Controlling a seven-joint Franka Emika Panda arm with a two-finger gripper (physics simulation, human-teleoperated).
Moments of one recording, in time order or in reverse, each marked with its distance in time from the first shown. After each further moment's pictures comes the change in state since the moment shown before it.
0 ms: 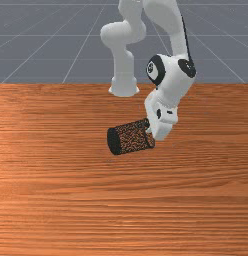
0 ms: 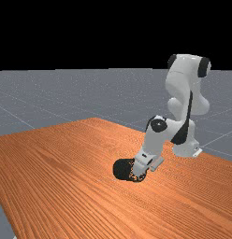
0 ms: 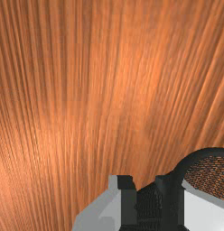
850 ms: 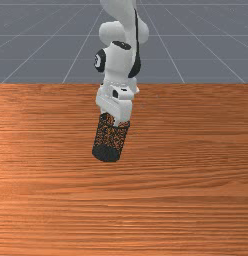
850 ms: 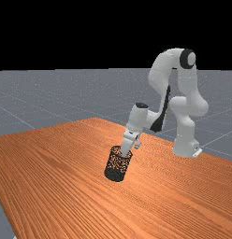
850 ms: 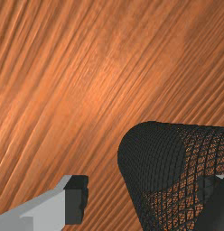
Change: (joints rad) arm -0.551 -0.221 0.134 -0.367 -0.347 0.663 -0.445
